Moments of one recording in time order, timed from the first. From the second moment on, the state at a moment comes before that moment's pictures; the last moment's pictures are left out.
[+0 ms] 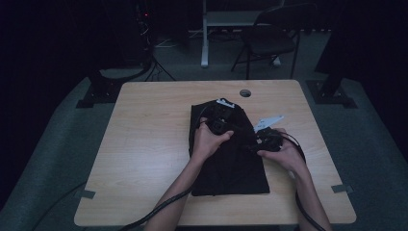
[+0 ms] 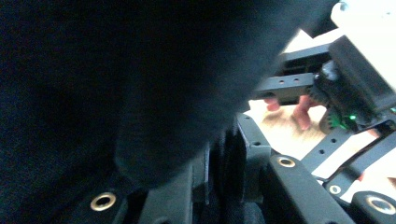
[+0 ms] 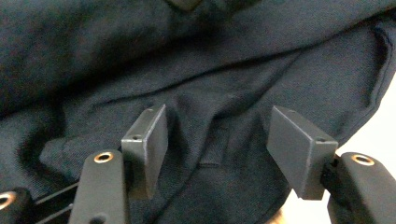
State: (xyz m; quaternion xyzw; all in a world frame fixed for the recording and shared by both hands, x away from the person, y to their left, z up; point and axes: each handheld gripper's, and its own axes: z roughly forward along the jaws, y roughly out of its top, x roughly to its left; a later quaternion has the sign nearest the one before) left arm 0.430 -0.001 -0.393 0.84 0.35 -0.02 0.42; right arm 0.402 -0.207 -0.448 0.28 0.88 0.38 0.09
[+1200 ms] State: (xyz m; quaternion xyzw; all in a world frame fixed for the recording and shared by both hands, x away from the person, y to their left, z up) left arm 0.451 -0.023 -0.428 0.85 0.37 -0.04 0.37; right arm 0.400 -0.206 -0.451 0.28 0.87 0.39 0.09
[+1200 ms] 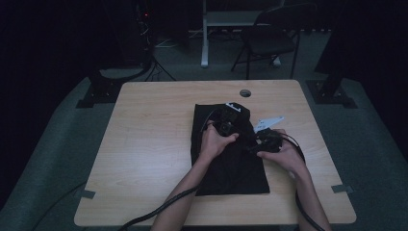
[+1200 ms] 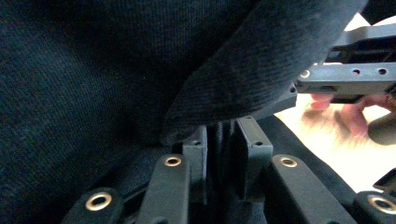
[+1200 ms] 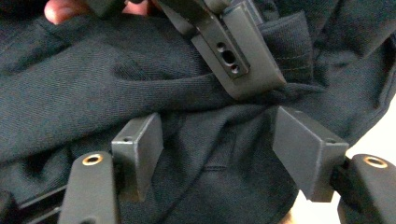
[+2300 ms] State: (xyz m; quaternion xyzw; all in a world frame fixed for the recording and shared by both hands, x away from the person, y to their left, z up) left arm 0.435 -0.005 -0.418 0.84 0.33 -0.08 0.43; right arm 0.402 -0.239 -0.448 0.32 0.86 0.39 0.08
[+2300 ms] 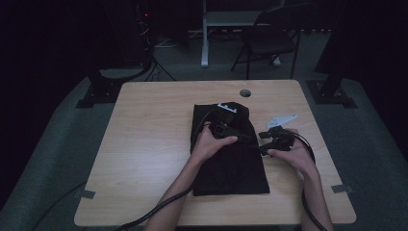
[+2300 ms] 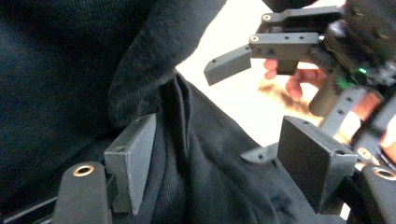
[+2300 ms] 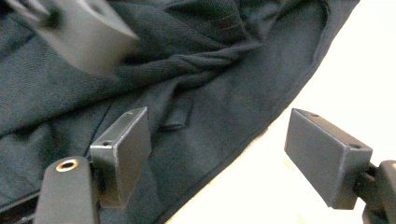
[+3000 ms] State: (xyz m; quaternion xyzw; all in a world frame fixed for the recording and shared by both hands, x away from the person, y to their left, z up) left arm 0.420 0.057 -0.402 0.82 0.34 -0.04 0.46; right arm 0.404 -0.236 -0.450 0.33 0.86 0.39 0.08
